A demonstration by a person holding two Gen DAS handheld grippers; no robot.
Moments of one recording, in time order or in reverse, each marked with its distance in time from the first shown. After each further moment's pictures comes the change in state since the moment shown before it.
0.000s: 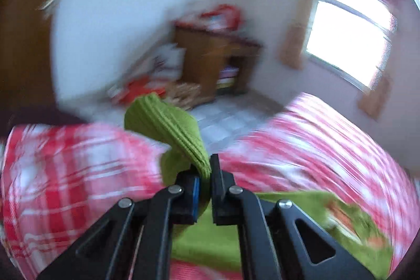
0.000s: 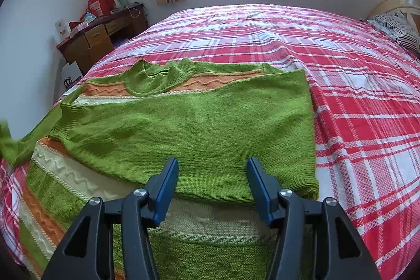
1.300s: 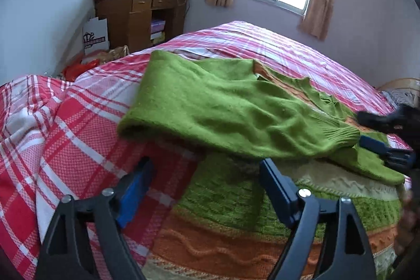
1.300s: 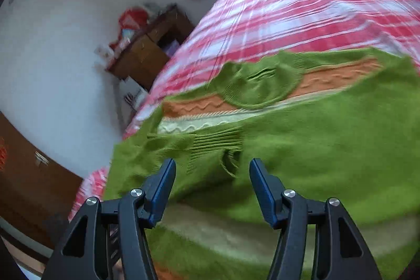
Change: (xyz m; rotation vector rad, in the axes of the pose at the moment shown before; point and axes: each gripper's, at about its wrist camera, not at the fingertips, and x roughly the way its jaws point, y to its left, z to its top) left arm 0.000 -0.067 -0.147 0.226 0.257 -0.215; right arm 0.039 0.081 0.045 0.185 0.120 0.398
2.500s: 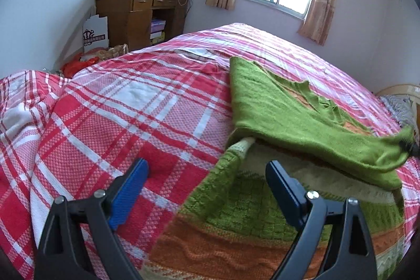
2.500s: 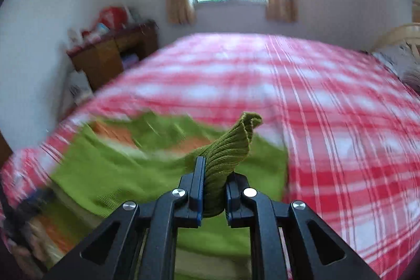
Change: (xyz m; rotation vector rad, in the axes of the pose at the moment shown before) left arm 0.003 0.006 0.002 -0.022 0.002 -0.014; right arm -0.098 -0.059 0.015 -0.287 -0.179 -0.428
